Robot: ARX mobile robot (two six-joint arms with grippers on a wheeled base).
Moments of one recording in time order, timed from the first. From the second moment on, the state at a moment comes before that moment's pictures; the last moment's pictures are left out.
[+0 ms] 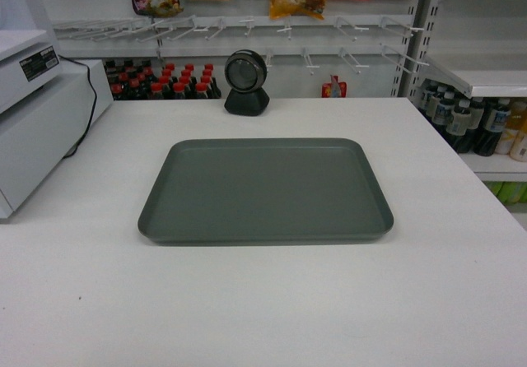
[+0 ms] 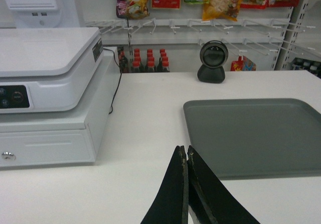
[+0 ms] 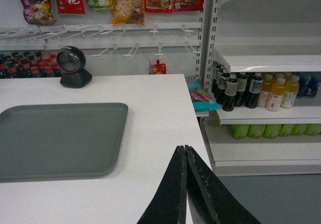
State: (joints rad) left arm 0.00 0.80 0.02 0.75 0.00 -0.02; right arm 0.00 0.80 0.02 0.76 0.00 0.01
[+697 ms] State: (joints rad) left arm 0.00 0.30 0.01 0.30 0.00 -0.02; right arm 0.00 0.30 0.01 0.30 0.00 0.01
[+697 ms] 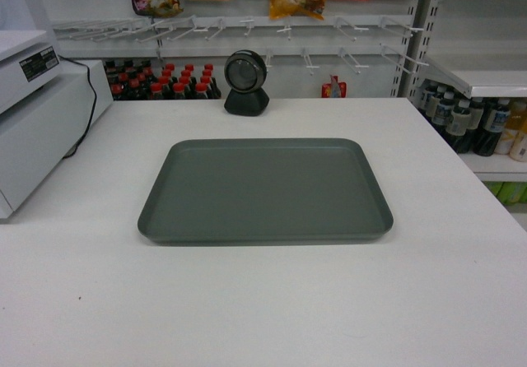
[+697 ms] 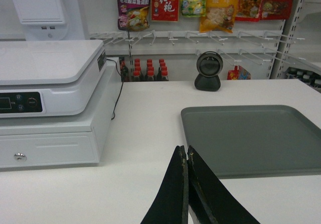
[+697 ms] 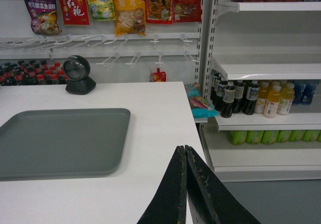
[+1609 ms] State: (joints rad) left arm 0.00 0.01 0.01 0.00 0.00 -0.02; right arm 0.00 0.00 0.01 -0.01 0.00 0.01
